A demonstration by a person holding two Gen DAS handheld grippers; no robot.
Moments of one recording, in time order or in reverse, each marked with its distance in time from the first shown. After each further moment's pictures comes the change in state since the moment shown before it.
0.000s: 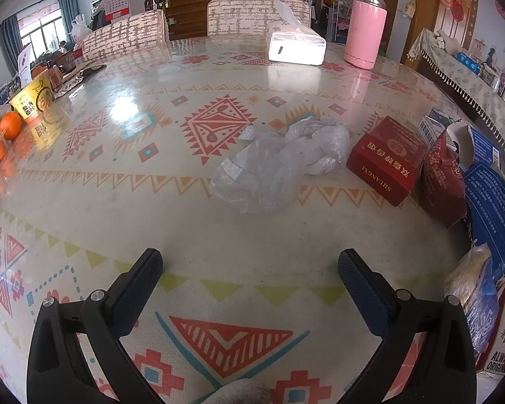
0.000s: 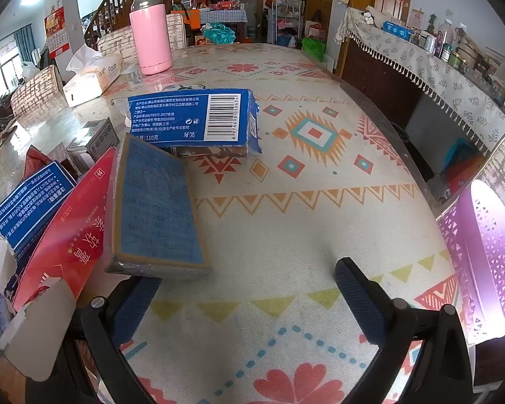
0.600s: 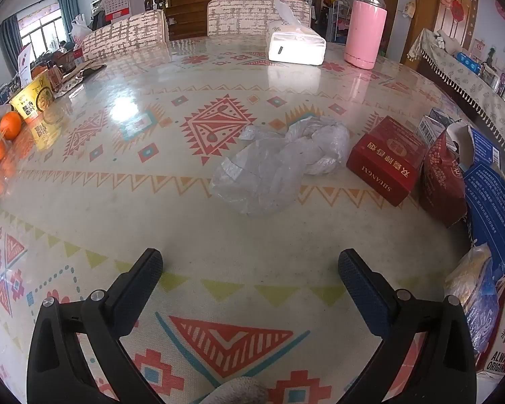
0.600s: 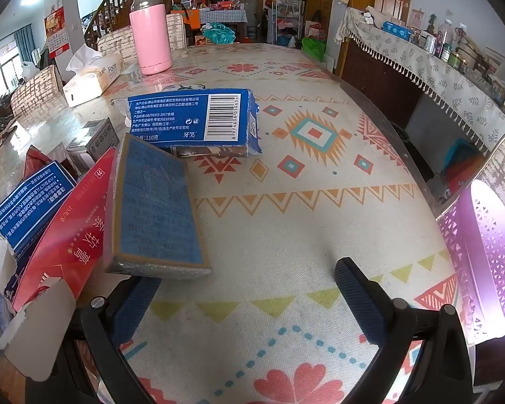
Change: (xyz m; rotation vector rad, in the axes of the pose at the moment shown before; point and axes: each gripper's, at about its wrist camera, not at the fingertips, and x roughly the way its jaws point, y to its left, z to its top) left arm 0.000 0.000 0.000 0.000 0.000 0.000; right arm 0.000 0.000 0.000 0.000 -0.001 0.000
